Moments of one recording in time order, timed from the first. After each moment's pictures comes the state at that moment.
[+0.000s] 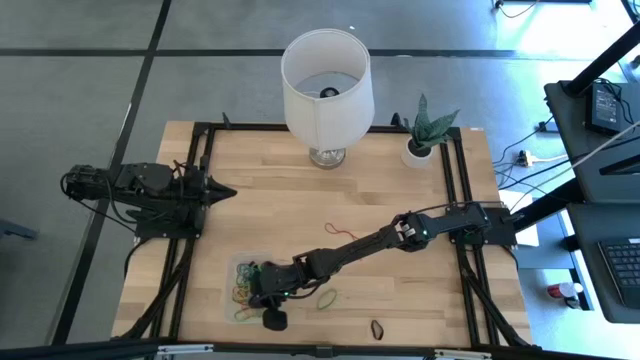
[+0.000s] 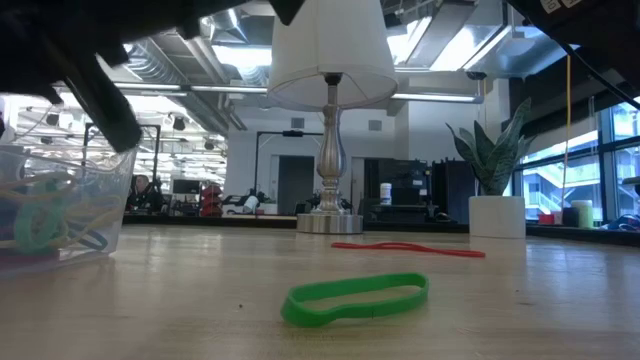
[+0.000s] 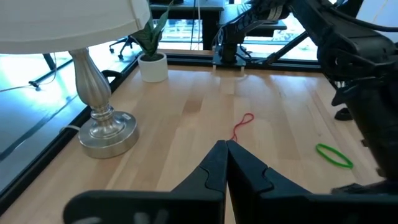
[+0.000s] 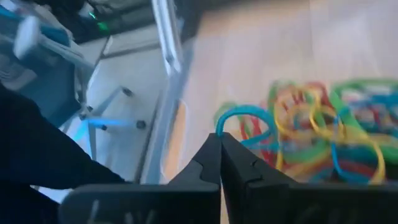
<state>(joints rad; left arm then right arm) -0.17 0.28 0.59 -0.60 -0.28 -0.12 0.35 2.64 2.33 -0.27 -0.16 0.42</state>
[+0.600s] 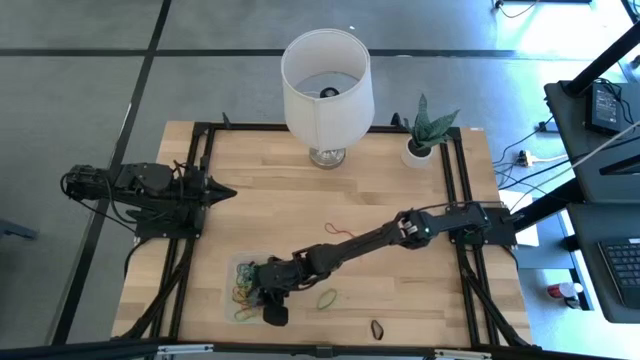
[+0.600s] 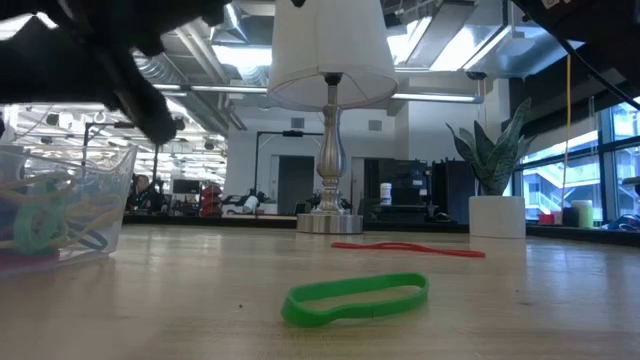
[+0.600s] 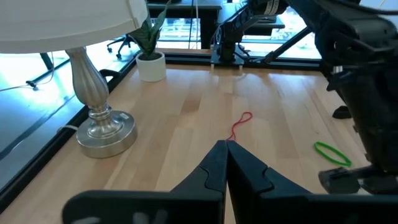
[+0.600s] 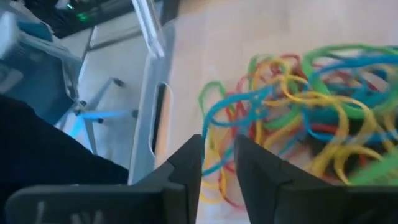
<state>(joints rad) -0.17 0.28 0.59 -0.60 -0.28 -0.12 0.33 2.61 2.35 -0.42 -0.15 0.49</state>
